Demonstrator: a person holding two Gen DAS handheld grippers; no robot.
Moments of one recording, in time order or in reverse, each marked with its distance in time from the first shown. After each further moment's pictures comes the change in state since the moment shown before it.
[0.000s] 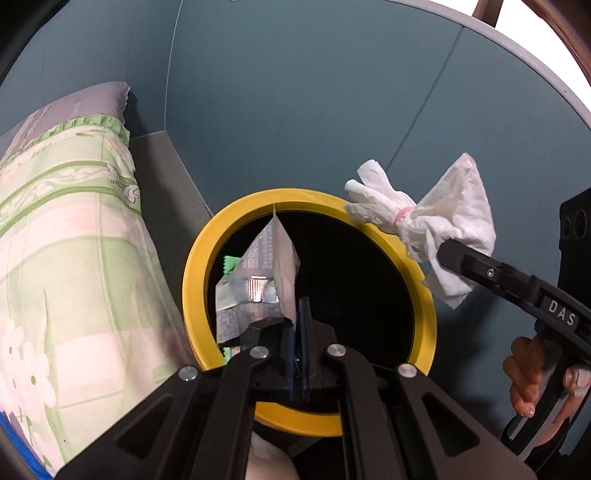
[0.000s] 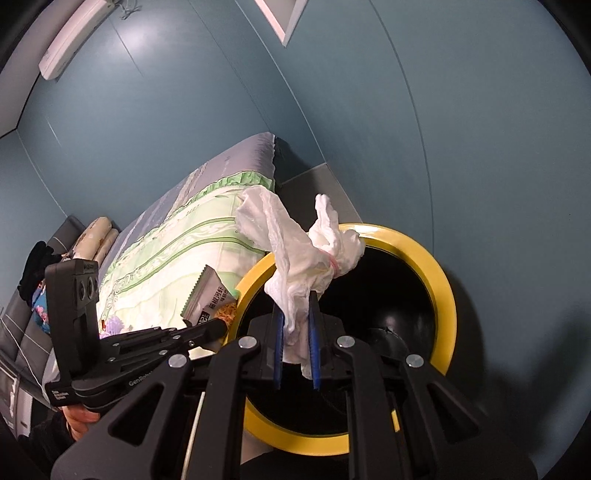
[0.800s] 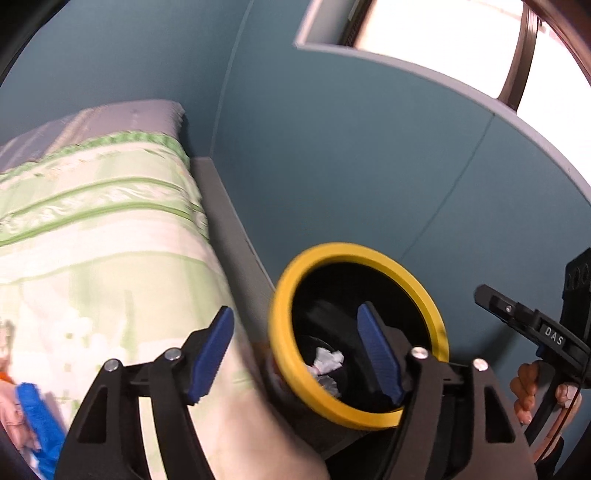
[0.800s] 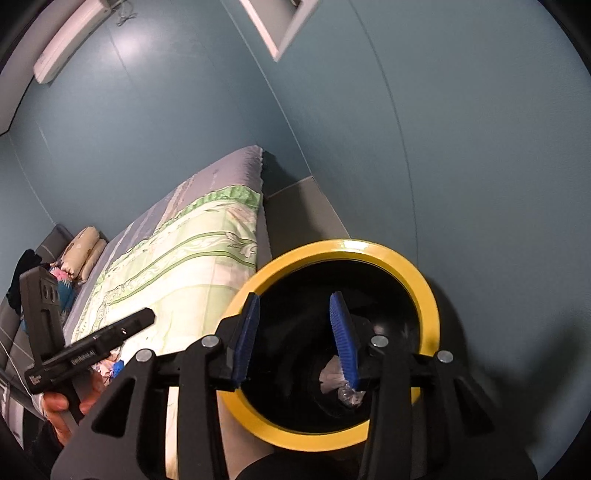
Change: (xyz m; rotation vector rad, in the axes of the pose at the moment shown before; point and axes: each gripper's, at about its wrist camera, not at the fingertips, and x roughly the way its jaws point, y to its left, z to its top) left arm -0.093 0.052 -0.012 -0.122 -0.190 0.108; right arm -0.027 0.019 0.000 -0.004 -0.062 -0.066
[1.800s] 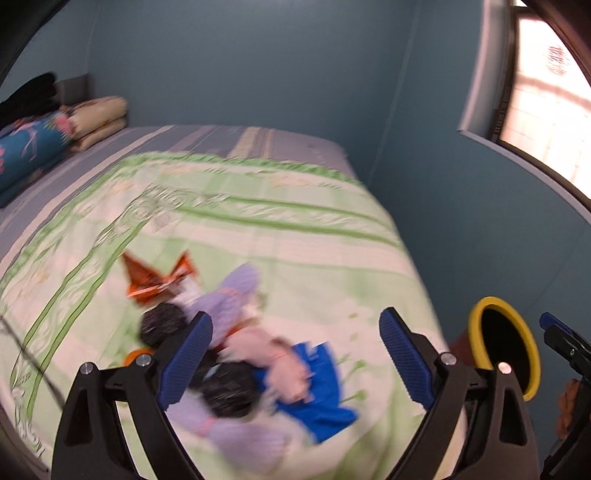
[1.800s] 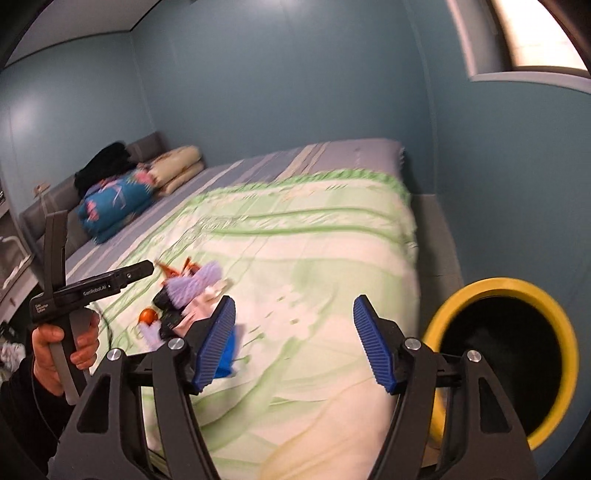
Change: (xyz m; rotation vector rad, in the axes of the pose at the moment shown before) left arm -0.200 0.202 -0.066 -0.263 -0.177 0.461; right arm 0.023 0.227 -0.059 -0.431 0.082 0.321
